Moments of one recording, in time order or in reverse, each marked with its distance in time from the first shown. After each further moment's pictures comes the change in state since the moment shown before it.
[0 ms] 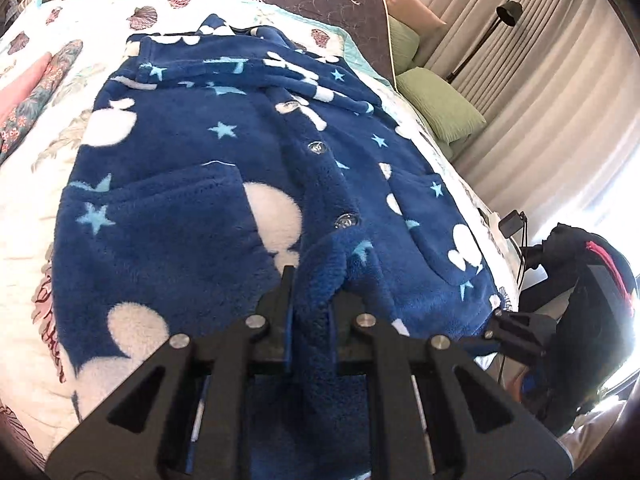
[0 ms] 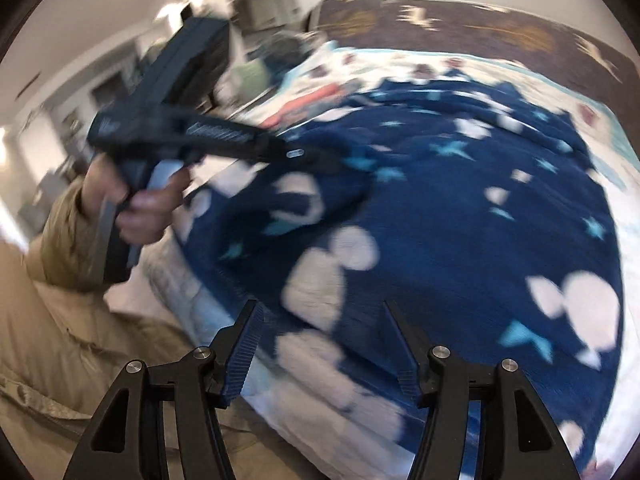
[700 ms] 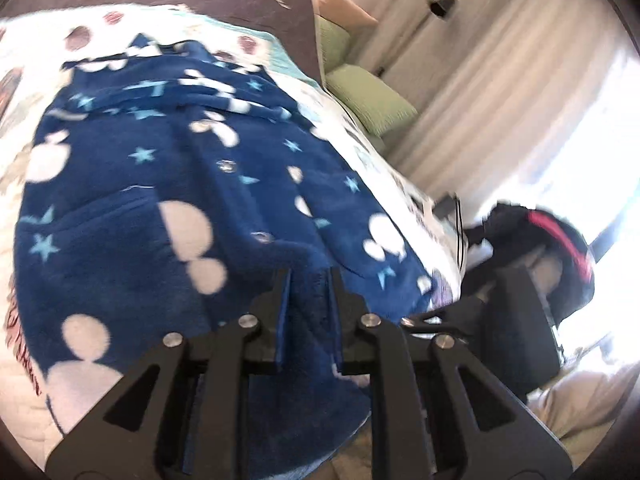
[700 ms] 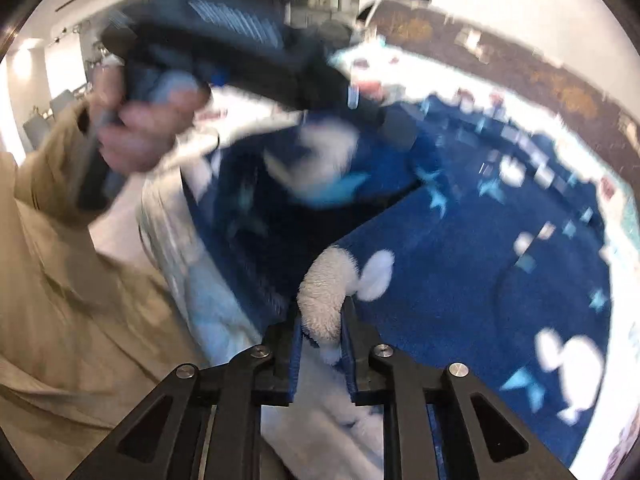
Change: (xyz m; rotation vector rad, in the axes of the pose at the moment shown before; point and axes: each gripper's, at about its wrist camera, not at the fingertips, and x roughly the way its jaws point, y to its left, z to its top) left arm -0.021 -0.032 -0.002 0.140 0.007 -0.223; right arm 0.019 0.026 -0.012 -0.209 0.083 -0.051
